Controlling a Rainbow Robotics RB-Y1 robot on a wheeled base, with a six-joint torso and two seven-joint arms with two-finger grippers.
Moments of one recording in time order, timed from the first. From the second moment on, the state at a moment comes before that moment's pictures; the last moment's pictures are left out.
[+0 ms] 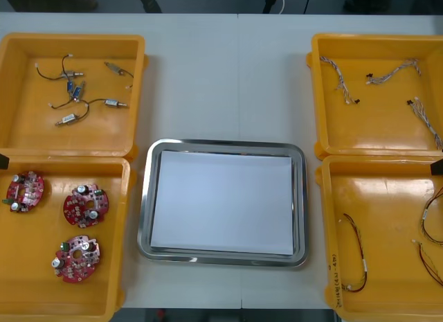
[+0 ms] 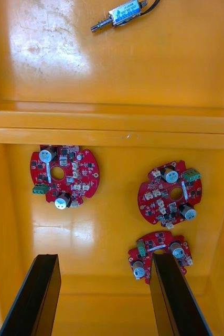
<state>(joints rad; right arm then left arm) -0.18 -0.81 -0.32 -2.20 -0.86 1.92 1.21 -0.17 0.90 0.38 -2.17 0.98 1.91 -1.22</state>
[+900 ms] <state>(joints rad) -0.18 -0.81 -0.32 -2.20 -0.86 1.92 1.21 -0.17 0.90 0.38 -2.17 0.98 1.91 -1.22</state>
